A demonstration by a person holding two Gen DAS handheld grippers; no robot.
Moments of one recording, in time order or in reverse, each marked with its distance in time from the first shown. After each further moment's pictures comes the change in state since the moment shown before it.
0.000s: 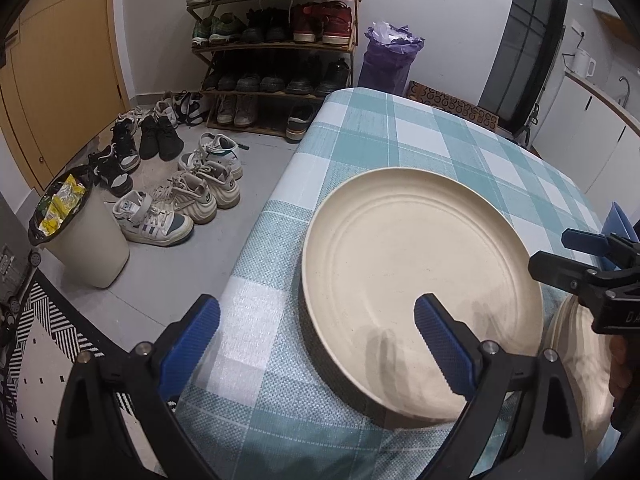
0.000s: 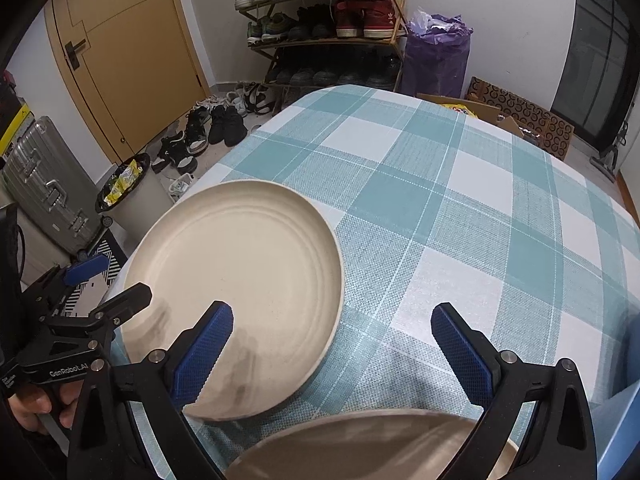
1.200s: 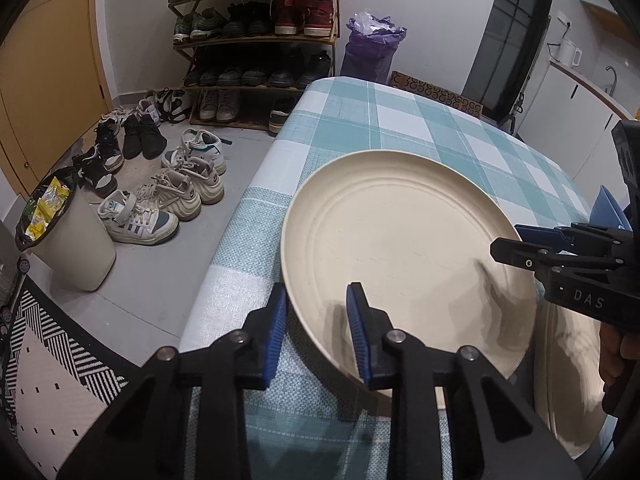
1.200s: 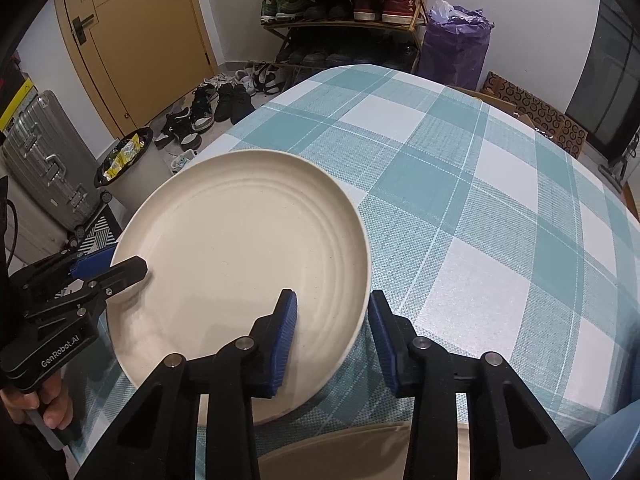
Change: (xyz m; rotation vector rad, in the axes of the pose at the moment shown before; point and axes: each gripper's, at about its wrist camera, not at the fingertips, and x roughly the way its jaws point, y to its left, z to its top) left arm 0.005 -0.005 -0.007 0.038 0.023 -0.048; right arm 0.024 0.013 -0.004 -0.067 0.055 -0.003
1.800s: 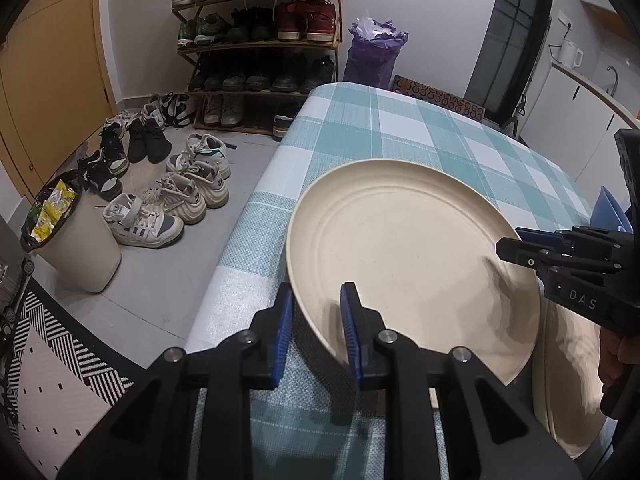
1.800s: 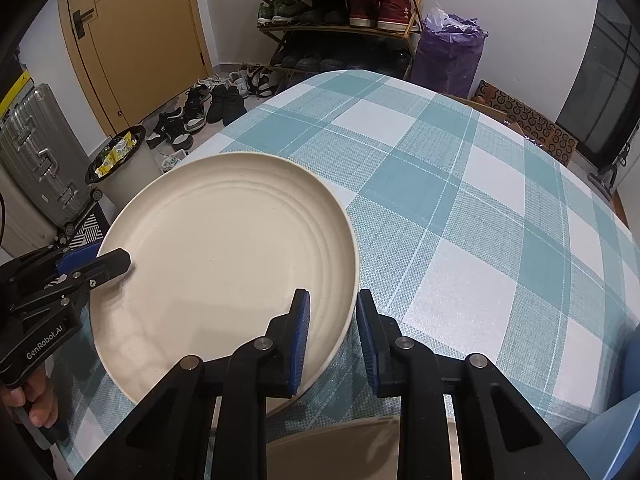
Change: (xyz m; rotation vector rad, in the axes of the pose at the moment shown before) left arm -0.009 0.001 -0.001 0.000 -0.017 0.012; right arm -0.004 0.001 -0.004 -0.015 -0.021 -0.042
